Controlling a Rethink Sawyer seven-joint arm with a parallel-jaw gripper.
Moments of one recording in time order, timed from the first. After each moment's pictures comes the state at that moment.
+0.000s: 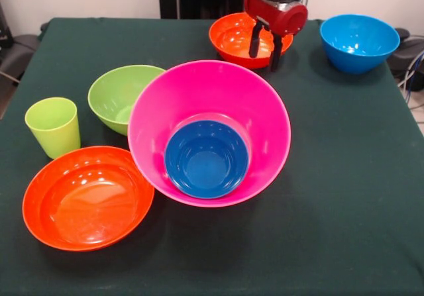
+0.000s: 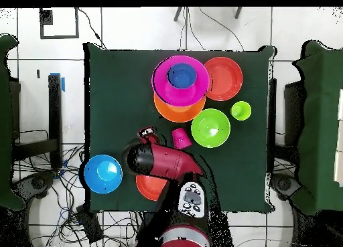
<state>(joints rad) -0.04 -0.62 -0.12 1.90 0.14 0.15 2.56</state>
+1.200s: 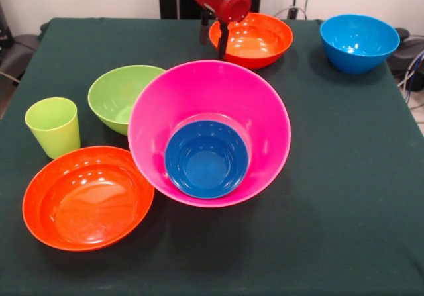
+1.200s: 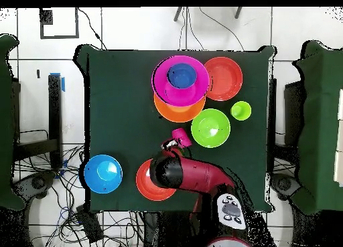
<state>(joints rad) -0.22 -0.66 -0.09 2.00 -0.07 0.09 2.56</state>
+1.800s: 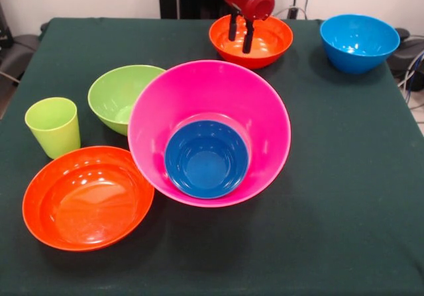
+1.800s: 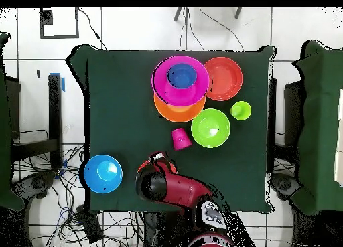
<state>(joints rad) -0.17 -0.62 -0.07 2.13 0.06 -0.05 2.62</state>
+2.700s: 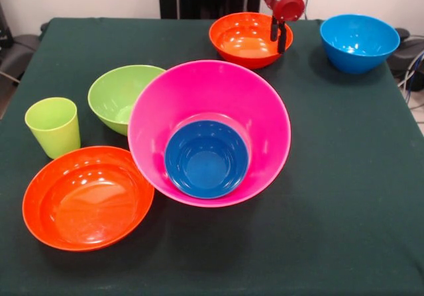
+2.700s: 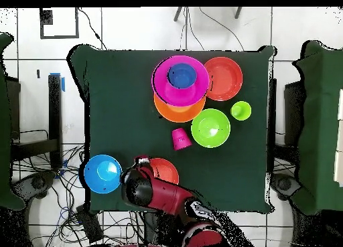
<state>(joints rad) -0.19 -0.61 0.09 2.25 0.19 -0.16 2.87</state>
